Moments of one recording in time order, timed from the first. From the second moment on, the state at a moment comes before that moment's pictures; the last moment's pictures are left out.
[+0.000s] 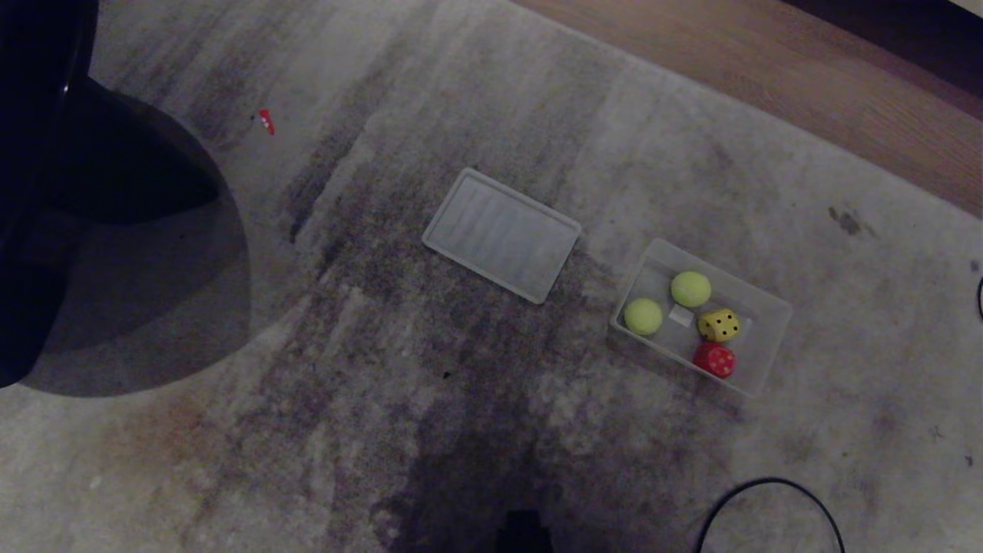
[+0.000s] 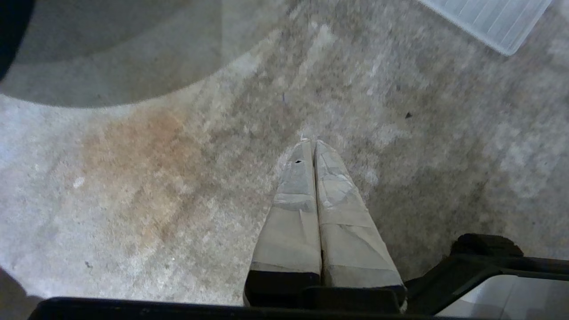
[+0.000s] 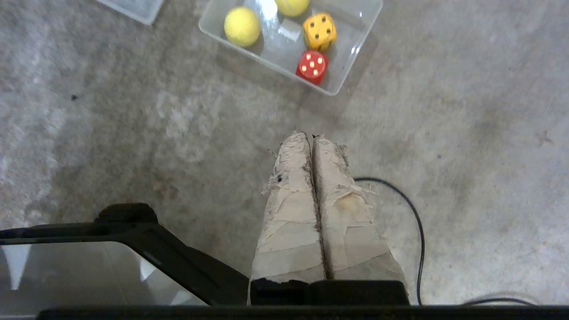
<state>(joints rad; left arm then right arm) 0.00 0.00 0.00 0.00 0.04 -0.02 0.01 0.00 -0.02 0.07 0.00 0.04</state>
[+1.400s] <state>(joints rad) 0.00 0.00 0.00 0.00 0.04 -0.03 0.01 0.00 -0.02 0.07 0.00 0.04</state>
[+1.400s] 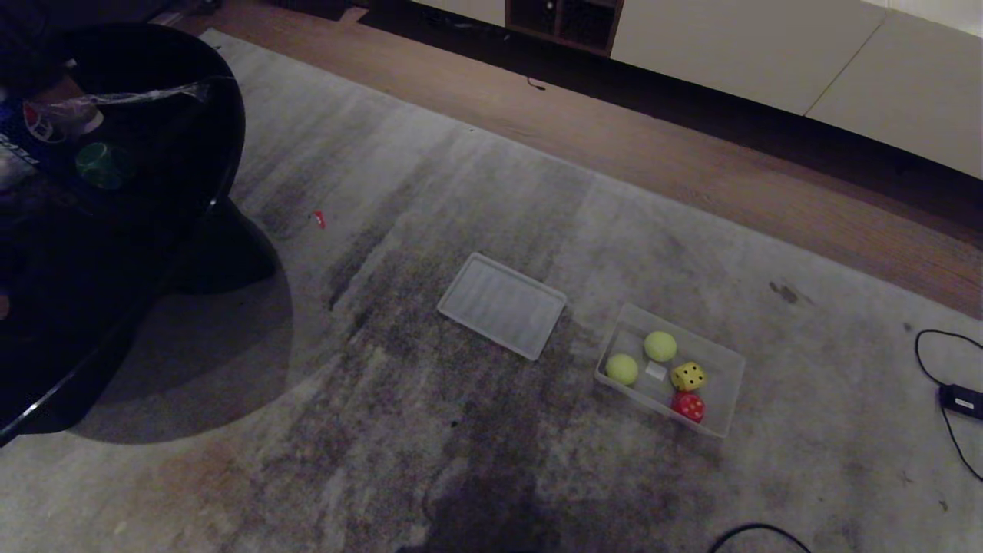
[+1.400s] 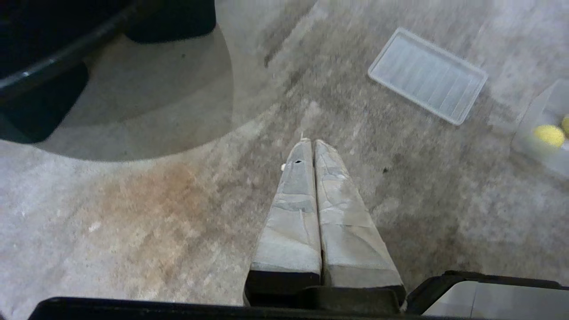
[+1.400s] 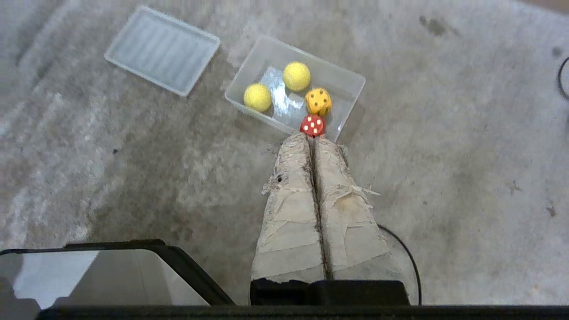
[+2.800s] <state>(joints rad) 0.00 0.00 0.00 0.00 0.04 -0.03 0.01 0.00 -0.02 0.07 0.00 0.04</state>
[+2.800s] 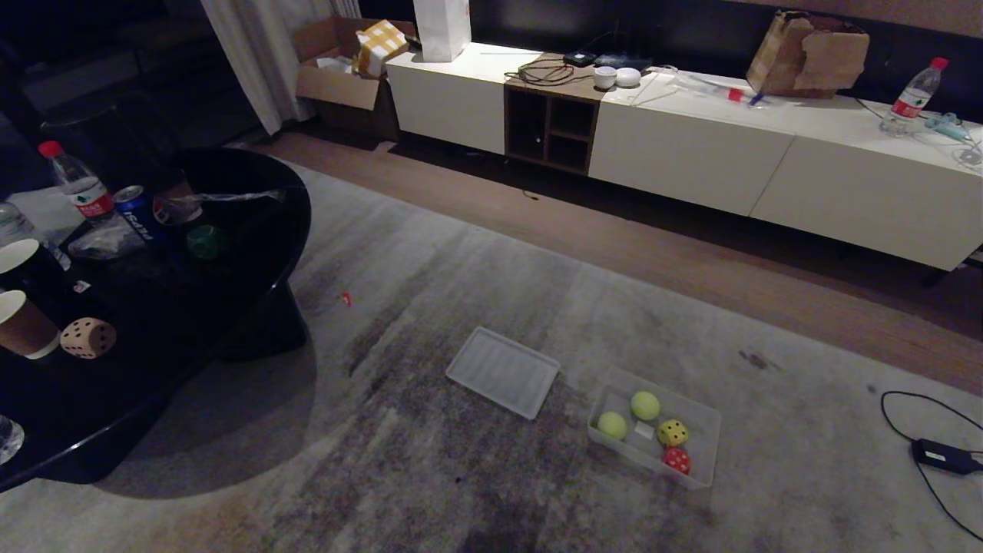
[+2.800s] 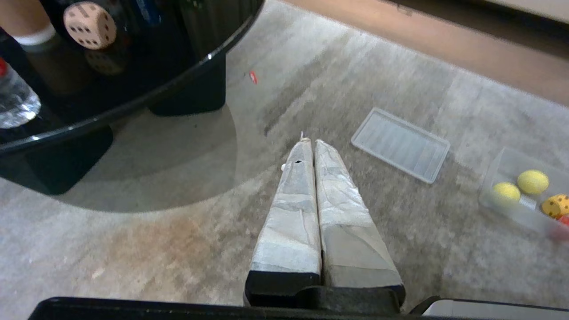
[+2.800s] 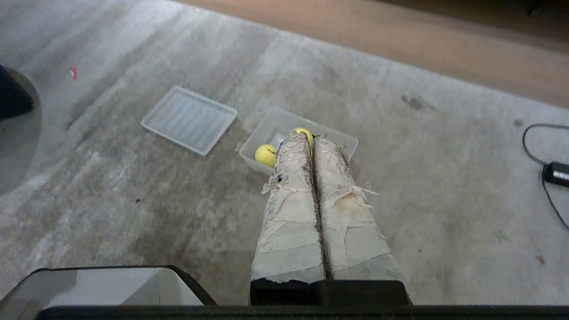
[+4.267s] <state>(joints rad) 0.00 0.00 0.00 0.00 0.04 -0.02 0.01 0.00 -0.03 0.07 0.00 0.04</state>
